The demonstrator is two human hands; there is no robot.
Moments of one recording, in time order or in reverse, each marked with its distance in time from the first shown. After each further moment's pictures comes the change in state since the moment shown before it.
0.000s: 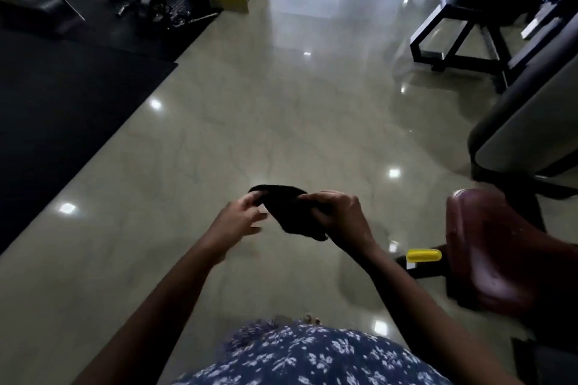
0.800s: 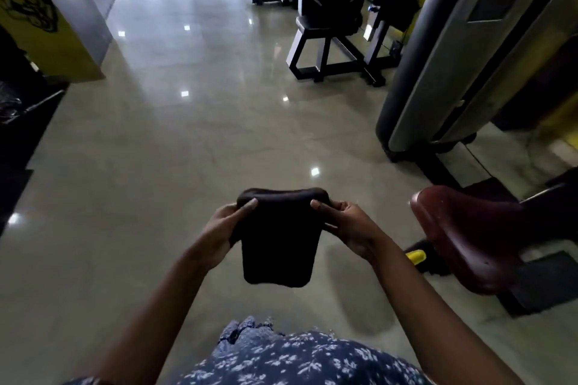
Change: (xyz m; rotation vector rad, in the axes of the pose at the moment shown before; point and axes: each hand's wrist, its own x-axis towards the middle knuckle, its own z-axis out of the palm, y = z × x) left_hand 0.268 0.090 -0.059 -0.292 -0.629 0.101; right_hand 0.166 0.067 0.000 0.905 0.226 0.658
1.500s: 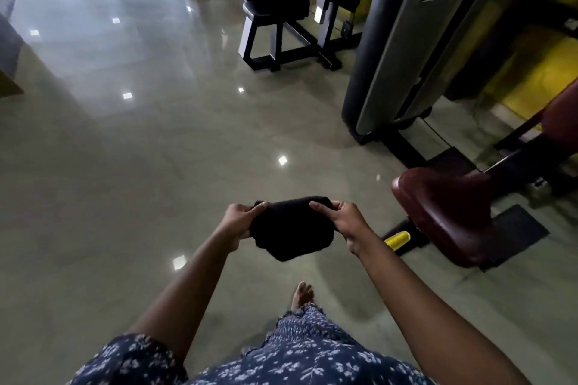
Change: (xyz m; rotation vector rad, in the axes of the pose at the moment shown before) left_hand 0.117 0.003 0.003 0.394 0.135 -0.252; right_hand 0.053 0.002 -0.005 0.030 0.514 0.026
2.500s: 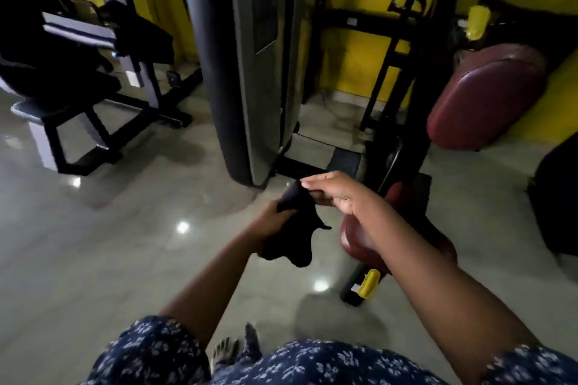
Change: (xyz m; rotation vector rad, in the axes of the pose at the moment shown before) left_hand 0.224 0.251 0.200 0.537 -0.811 0.482; right_hand 0.197 -0.209 -0.129 0.117 0.409 0.065
